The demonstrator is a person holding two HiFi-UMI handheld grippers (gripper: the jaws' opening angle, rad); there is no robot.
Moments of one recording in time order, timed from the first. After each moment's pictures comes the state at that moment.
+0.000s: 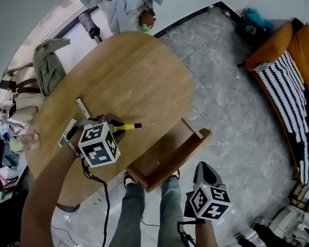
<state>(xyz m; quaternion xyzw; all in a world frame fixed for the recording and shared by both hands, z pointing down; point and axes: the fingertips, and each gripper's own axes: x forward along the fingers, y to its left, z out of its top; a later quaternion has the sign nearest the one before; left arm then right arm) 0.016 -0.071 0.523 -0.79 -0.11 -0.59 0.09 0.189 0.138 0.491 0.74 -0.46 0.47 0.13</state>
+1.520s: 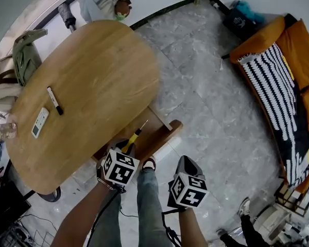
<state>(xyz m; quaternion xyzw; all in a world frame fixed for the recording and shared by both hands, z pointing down) 0.108 0.076 0.603 -0.80 0.18 -0.53 -0.20 0.261 0.195 0.550 0.73 -0.44 0.49 0.18</state>
